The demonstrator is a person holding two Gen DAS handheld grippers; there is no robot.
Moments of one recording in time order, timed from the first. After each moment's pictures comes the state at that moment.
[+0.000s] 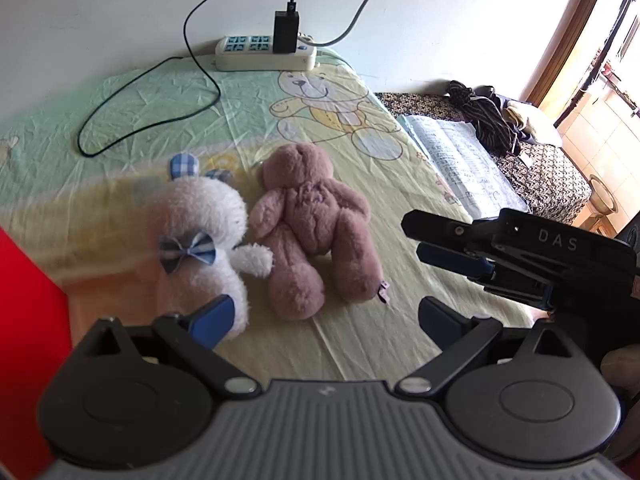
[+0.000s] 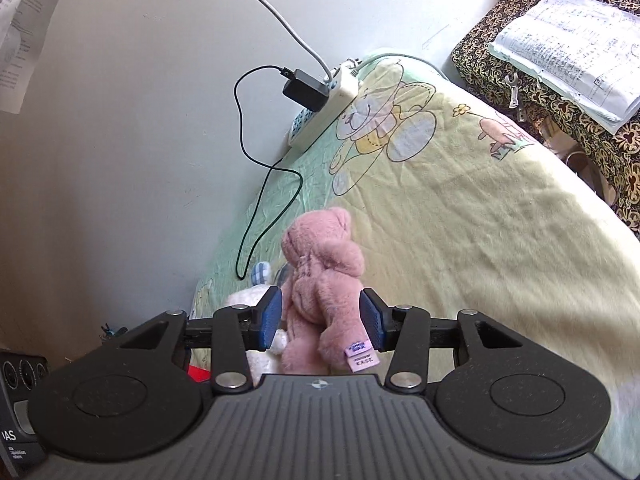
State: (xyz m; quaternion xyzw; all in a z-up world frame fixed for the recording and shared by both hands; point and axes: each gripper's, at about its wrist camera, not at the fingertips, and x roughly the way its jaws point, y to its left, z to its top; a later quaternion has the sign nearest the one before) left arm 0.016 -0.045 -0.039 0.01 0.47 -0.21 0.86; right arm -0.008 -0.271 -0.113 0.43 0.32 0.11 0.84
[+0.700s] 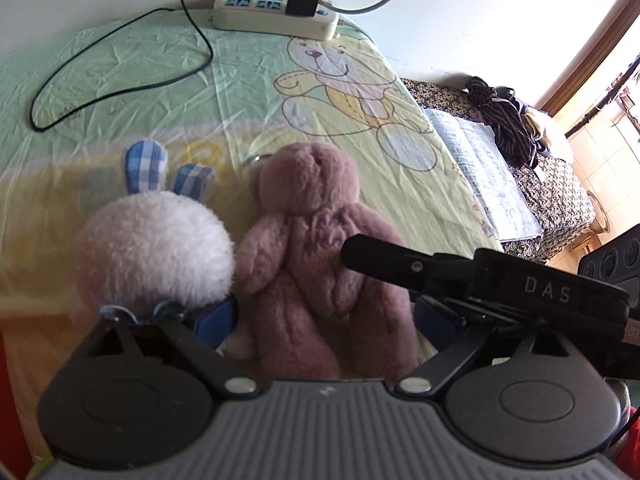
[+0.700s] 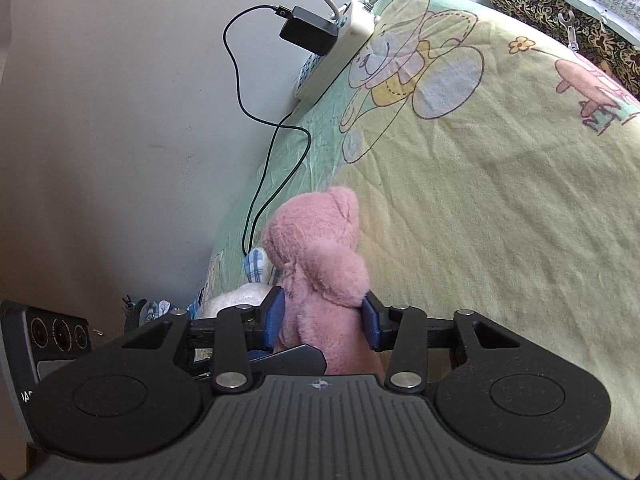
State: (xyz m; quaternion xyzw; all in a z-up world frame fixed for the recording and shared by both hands) left arm 0.093 -0.053 -0.085 -0.04 0.51 -0.21 0.83; right arm 0.066 -0.261 -0.155 0.45 0.36 0.19 0.79
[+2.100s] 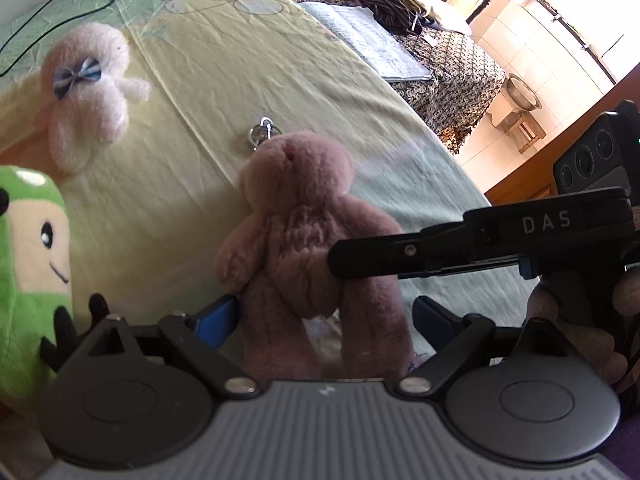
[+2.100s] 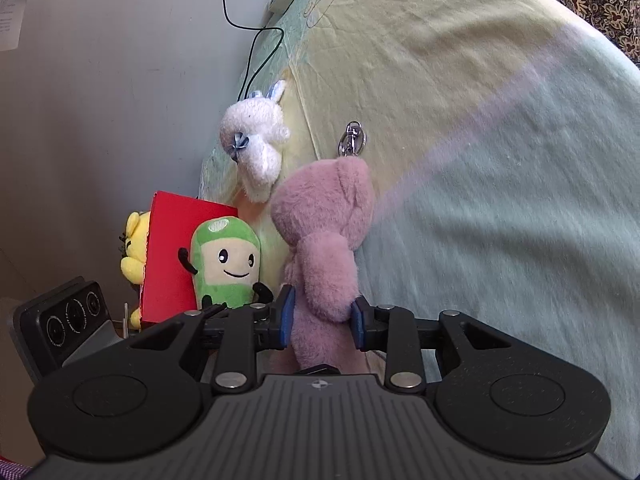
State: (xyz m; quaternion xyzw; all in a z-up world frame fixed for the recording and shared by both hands) left arm -0.092 -0.036 -0.080 0.05 0.54 -0.34 0.77; right arm -0.127 -0.252 -0.137 0.45 0.46 0.17 0.75
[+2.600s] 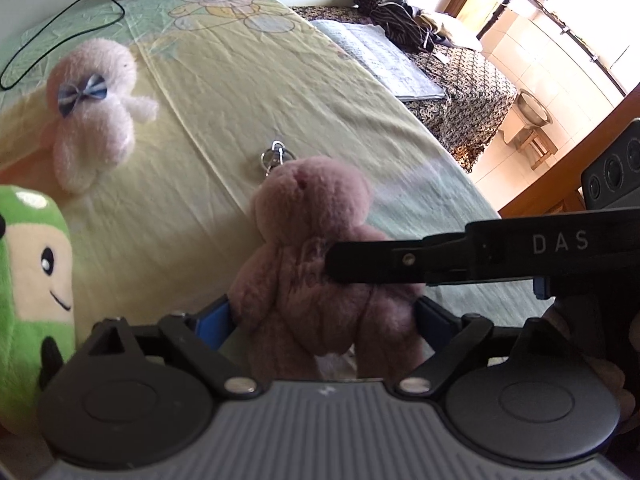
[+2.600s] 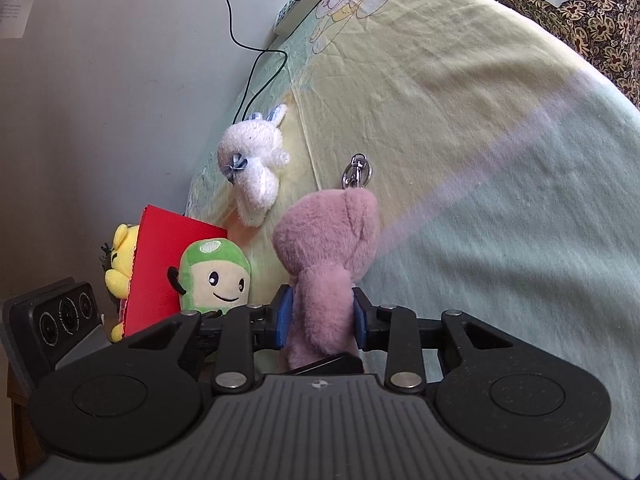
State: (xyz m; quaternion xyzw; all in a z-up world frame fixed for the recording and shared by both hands) left arm -0.084 -0.047 -0.086 0.05 0.52 -0.34 0.78; right arm -0.124 -0.247 -0.129 0.43 0.43 0.14 0.78
